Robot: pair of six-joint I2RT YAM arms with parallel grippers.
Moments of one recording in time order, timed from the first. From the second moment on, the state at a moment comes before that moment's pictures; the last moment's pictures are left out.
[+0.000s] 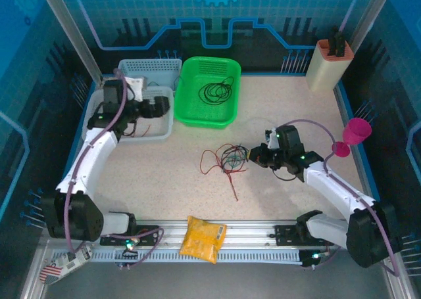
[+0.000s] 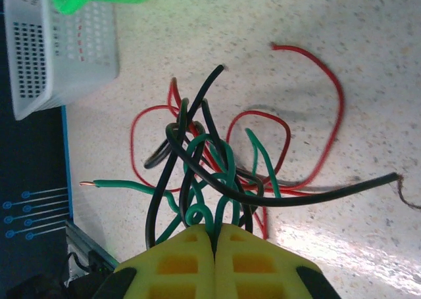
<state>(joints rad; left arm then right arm) -0.04 1.32 1.17 -0.43 0.37 -0.17 0.35 1.12 0.65 -0.33 -0.49 0.75</state>
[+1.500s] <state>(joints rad) -0.42 1.44 0.96 -0.42 0.70 0.05 0.29 1.03 0.81 -0.42 -0.66 0.38</state>
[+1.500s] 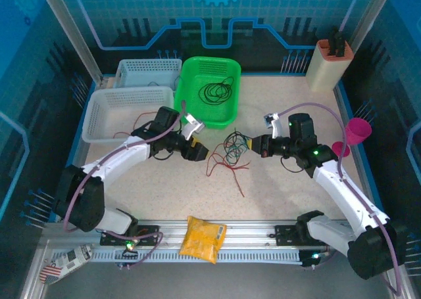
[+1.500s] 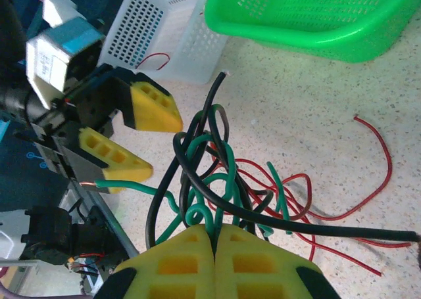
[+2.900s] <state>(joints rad) -0.49 1.55 1.07 -0.21 0.89 0.26 0.29 1.15 0.84 -0.36 -0.88 0.29</state>
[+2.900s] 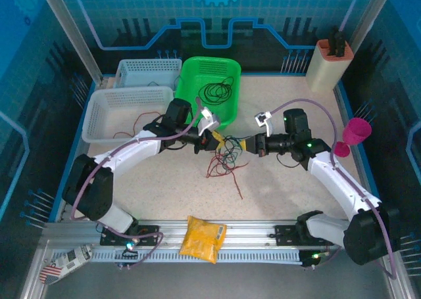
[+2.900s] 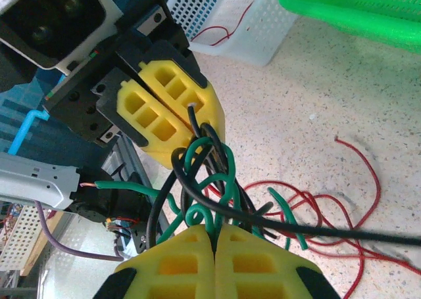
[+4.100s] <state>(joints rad) -0.51 1.56 1.14 -0.30 0.91 0.33 0.33 1.12 1.08 -0.73 -0.35 0.07</state>
